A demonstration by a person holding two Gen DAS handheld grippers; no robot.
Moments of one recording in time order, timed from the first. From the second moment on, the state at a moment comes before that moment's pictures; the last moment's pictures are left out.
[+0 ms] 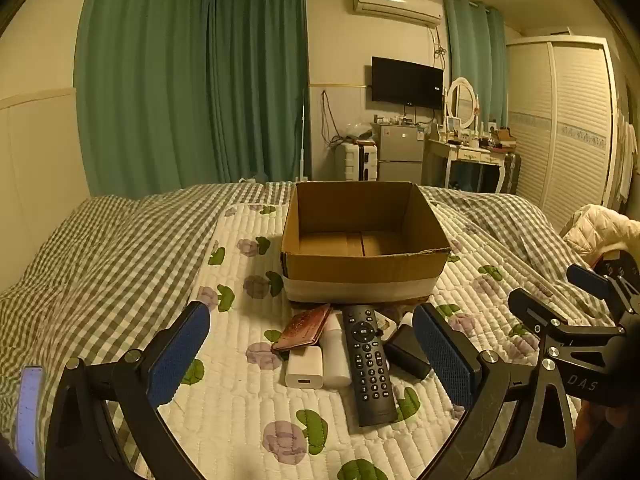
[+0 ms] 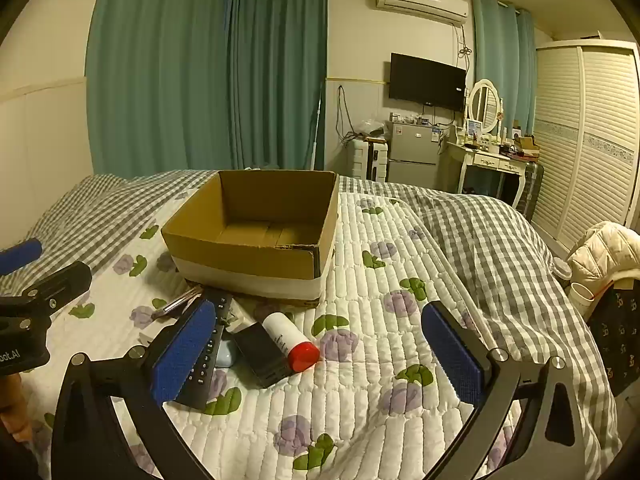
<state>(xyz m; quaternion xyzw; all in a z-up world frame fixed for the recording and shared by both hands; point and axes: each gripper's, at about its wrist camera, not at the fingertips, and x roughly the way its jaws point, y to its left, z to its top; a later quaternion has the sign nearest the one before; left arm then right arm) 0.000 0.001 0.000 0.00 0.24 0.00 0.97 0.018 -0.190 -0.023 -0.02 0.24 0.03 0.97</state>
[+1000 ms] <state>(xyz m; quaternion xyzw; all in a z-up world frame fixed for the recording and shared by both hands) 0.002 0.006 -0.003 0.00 0.25 0.01 0.97 0.019 -0.188 -0.028 -0.02 0.24 0.03 0.97</state>
